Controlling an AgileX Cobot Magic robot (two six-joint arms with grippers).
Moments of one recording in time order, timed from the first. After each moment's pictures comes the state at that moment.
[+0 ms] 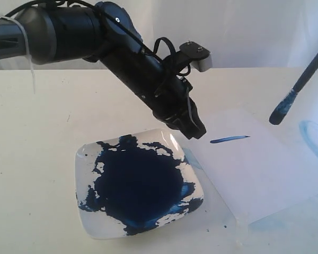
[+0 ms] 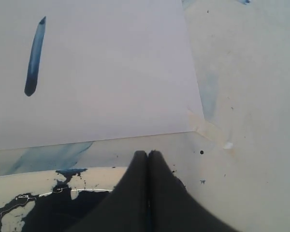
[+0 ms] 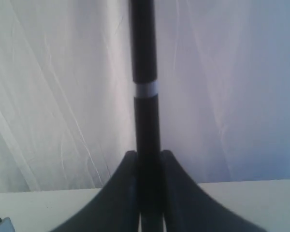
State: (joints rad) left arm -0.71 1.95 -1.66 -0.69 0.96 0.90; right arm -0.17 1.06 -0.65 -1.04 -0.74 1.22
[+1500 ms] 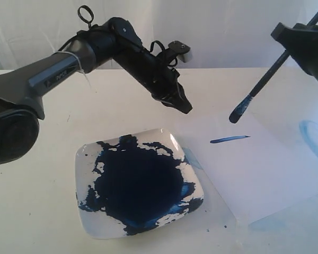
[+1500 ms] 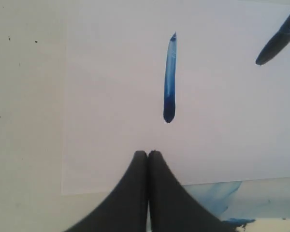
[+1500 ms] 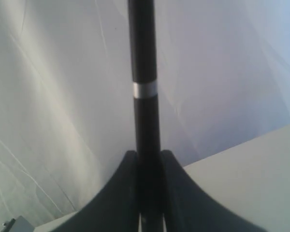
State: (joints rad) left arm -0.55 2.50 -2.41 -0.68 1.17 0.86; right arm 0.31 1.38 -0.66 0.22 -0.64 0.24
